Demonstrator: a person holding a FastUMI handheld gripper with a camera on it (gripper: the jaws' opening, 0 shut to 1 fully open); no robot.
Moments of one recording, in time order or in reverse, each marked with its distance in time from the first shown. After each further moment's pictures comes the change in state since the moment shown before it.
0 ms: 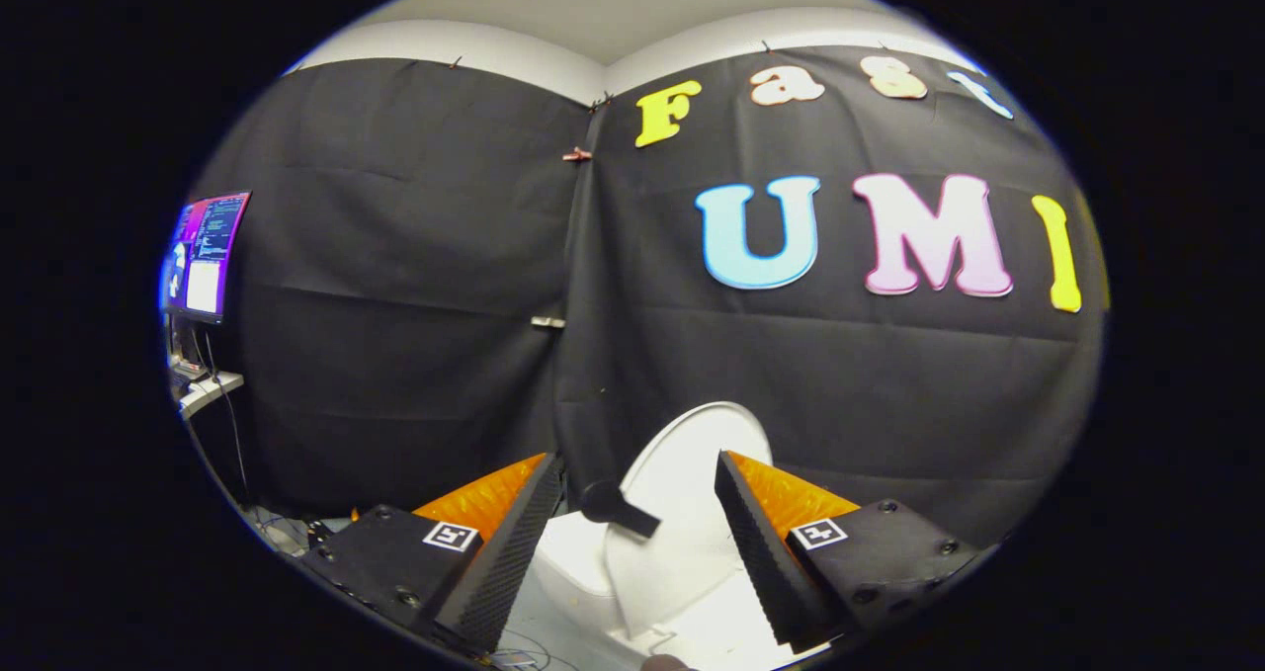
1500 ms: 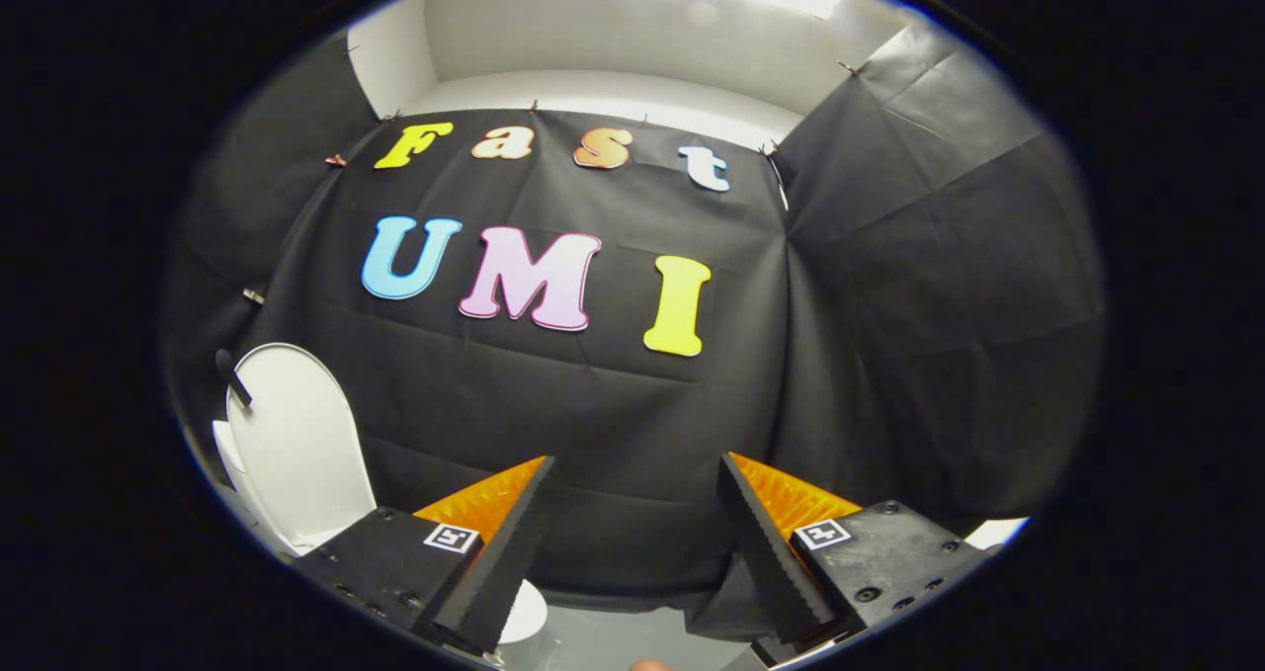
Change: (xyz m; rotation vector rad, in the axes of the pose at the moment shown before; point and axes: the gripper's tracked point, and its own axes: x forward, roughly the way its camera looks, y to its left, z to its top) arm -0.332 -0.346 -0.025 -0.230 -0.187 -0.794
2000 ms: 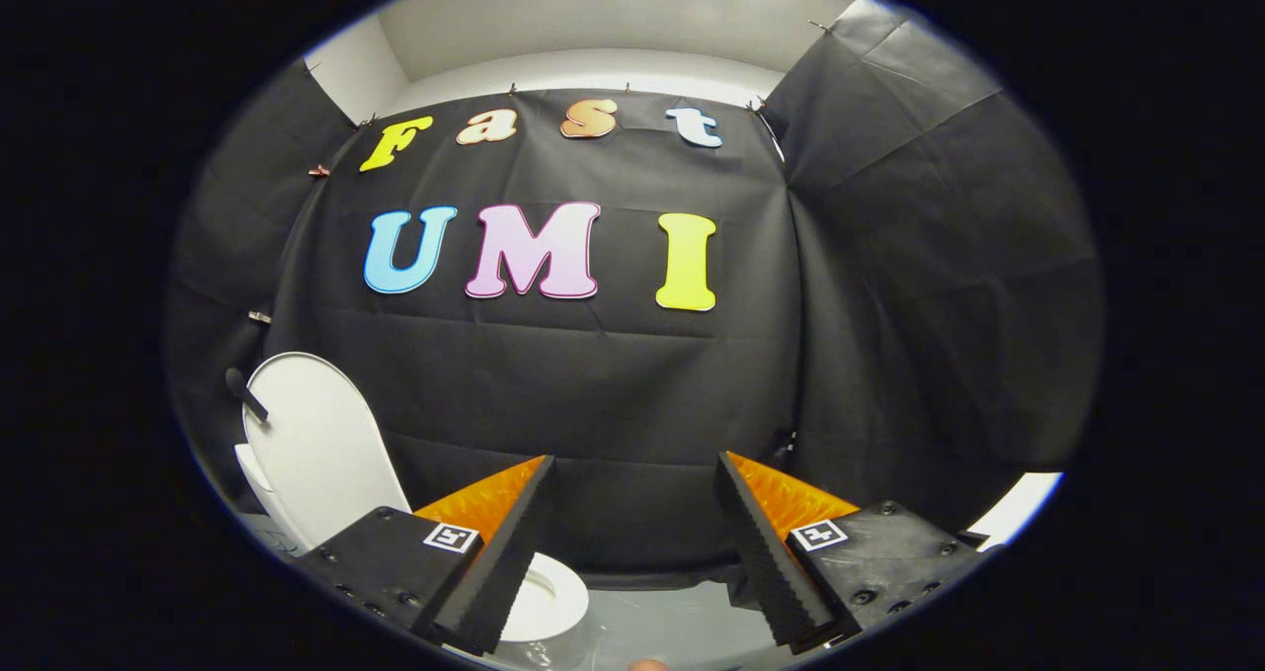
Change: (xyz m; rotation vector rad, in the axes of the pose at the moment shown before) arm 0.003 0.006 -0.041 0.140 0.127 0.001
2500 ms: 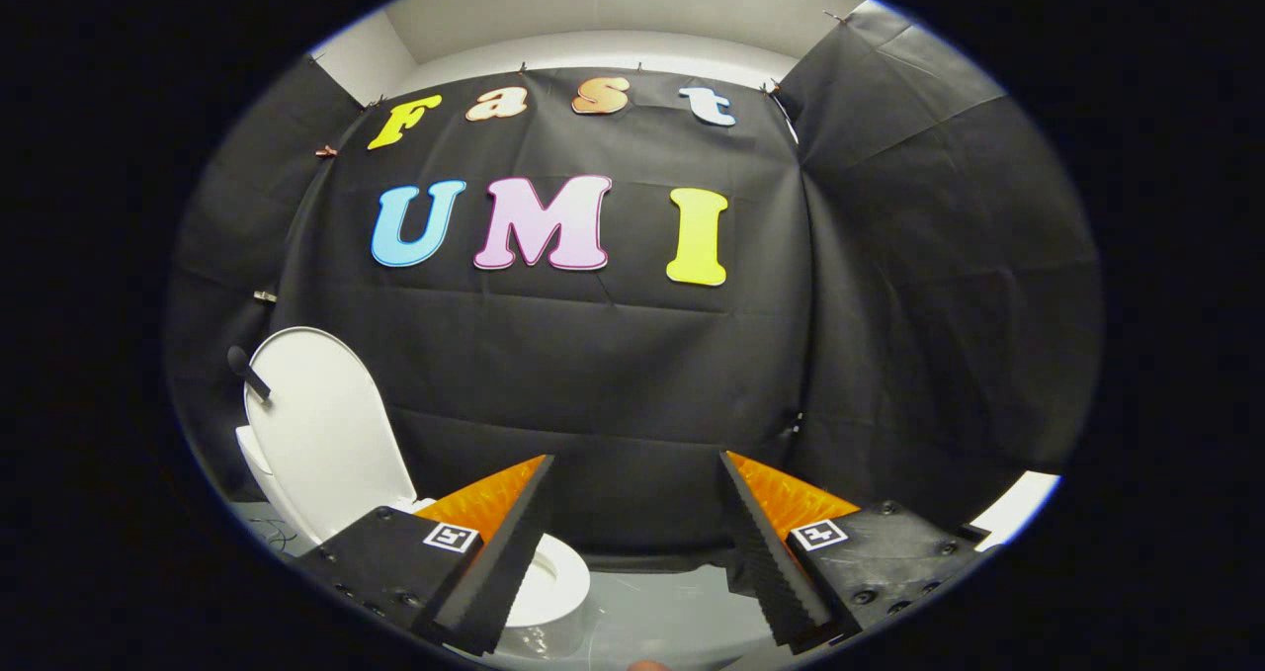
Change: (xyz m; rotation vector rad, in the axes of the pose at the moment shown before) arm -0.002 0.012 -0.021 -0.032 0.065 0.027
